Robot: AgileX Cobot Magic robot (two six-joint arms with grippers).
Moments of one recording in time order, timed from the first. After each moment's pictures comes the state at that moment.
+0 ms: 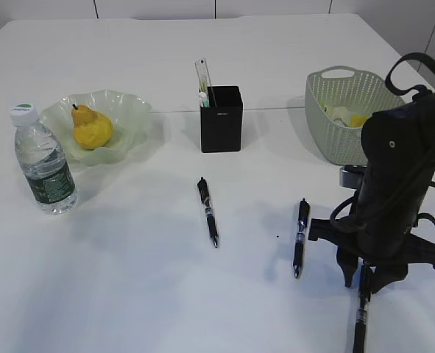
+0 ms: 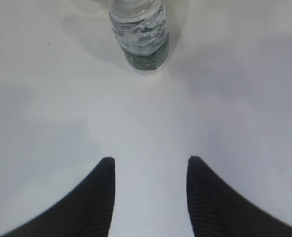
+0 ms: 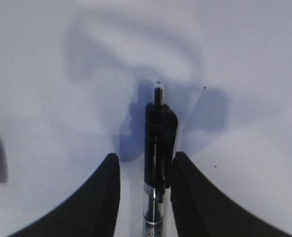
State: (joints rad) left arm -0.15 1.15 -0.94 0.04 0.86 0.08; right arm 0.33 1.86 -1.01 -0.04 0.84 0.76
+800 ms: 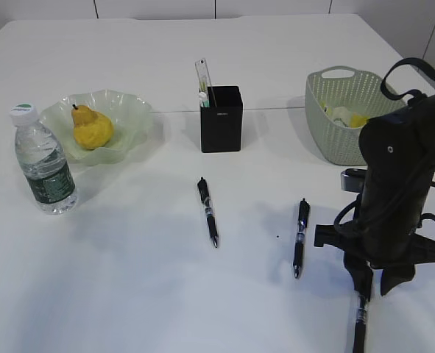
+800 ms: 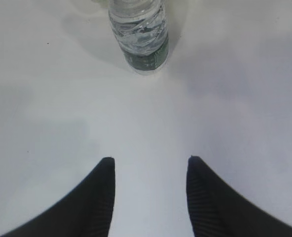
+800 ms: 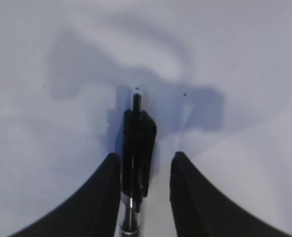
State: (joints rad) left arm -0.15 1.15 -0.94 0.04 0.86 0.08; right arm 0.33 1.88 -1.01 -0.09 0.86 0.76
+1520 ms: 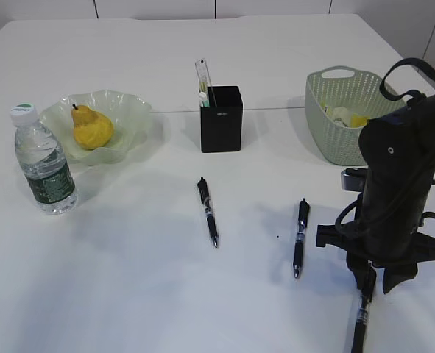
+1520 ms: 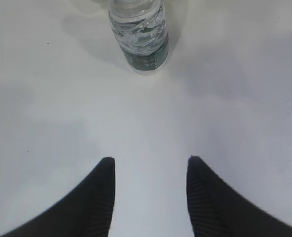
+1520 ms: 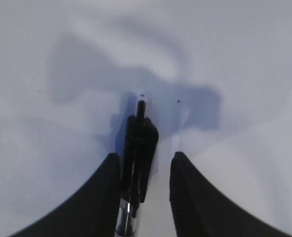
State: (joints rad) left arm -0.15 1.15 -0.94 0.04 0.86 0.08; right arm 0.33 1.88 -1.01 -0.12 0.86 0.76
